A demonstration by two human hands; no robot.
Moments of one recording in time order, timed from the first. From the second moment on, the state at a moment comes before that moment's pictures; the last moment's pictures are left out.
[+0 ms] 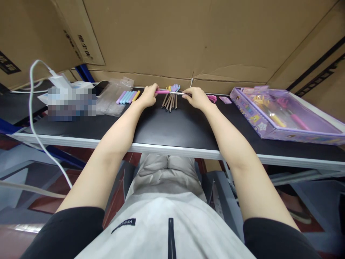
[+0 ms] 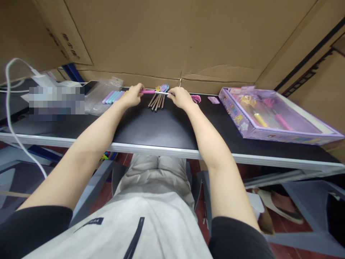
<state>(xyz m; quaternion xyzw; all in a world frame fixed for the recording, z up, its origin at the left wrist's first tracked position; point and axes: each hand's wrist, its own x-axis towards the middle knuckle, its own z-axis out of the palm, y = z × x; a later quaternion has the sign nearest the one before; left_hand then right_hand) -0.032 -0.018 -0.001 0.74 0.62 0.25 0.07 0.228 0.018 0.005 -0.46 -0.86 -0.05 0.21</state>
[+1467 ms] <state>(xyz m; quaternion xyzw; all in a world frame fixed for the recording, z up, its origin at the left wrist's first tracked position) -0.041 -0.011 0.006 0.74 0.57 0.35 0.08 0.247 0.021 0.021 -0.47 -0.86 -0.04 0.20</state>
